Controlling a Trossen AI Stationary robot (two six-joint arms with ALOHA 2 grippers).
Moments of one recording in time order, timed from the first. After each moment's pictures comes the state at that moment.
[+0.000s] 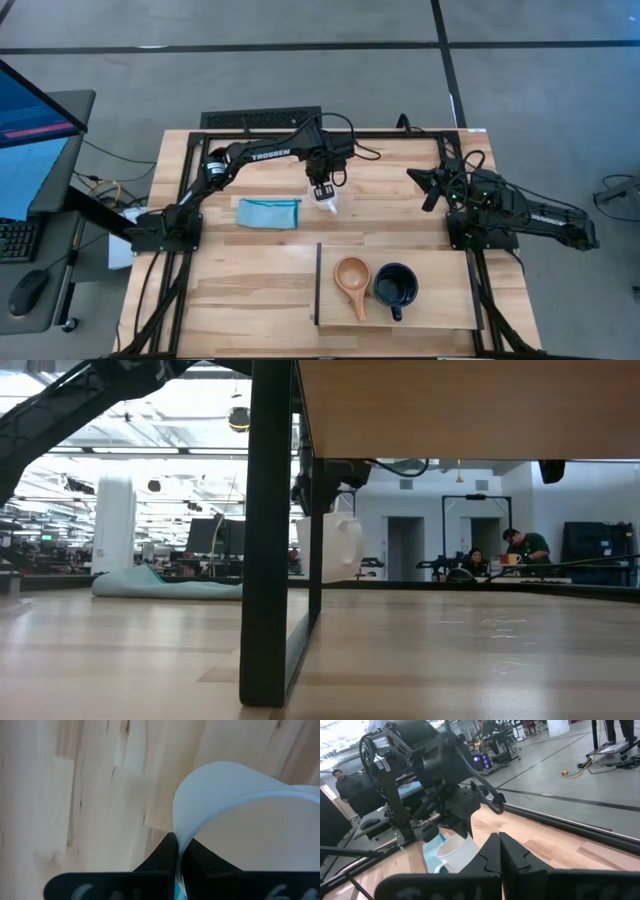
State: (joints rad) left arm 0.31 2.28 2.15 -1.33 -0.04 0.04; right arm -0.25 0.21 0.26 -0.13 0.20 0.35
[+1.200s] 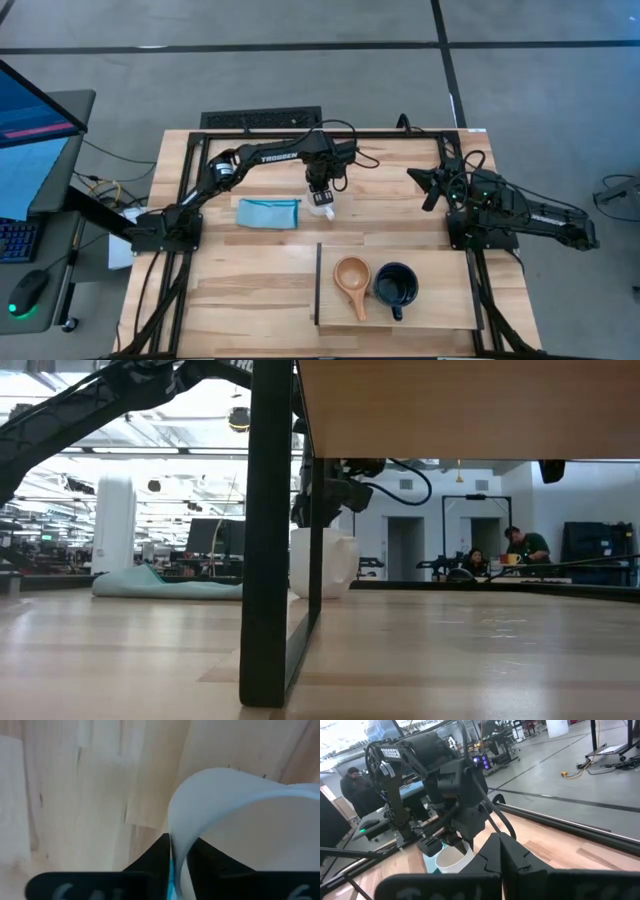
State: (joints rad) left arm 0.31 2.36 2.17 -1.37 0.04 0.07; right arm -0.25 0.21 0.26 -0.13 0.21 0.35
